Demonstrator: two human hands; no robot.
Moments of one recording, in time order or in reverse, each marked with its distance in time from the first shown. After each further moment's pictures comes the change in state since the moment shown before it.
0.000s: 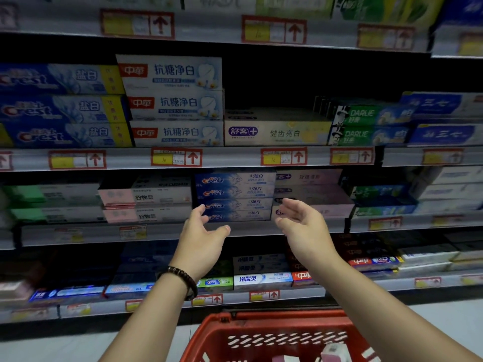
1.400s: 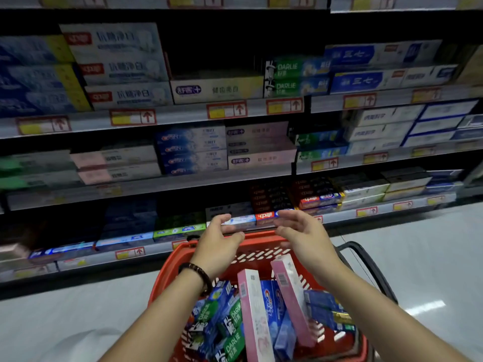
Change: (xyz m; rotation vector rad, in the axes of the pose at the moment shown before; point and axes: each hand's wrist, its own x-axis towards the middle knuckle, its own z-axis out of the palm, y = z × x) left_hand -0.157 -0.024 0.094 0.136 -0.233 -0.102; right_hand -0.154 0.074 -0.117 0.025 -0.003 0.152
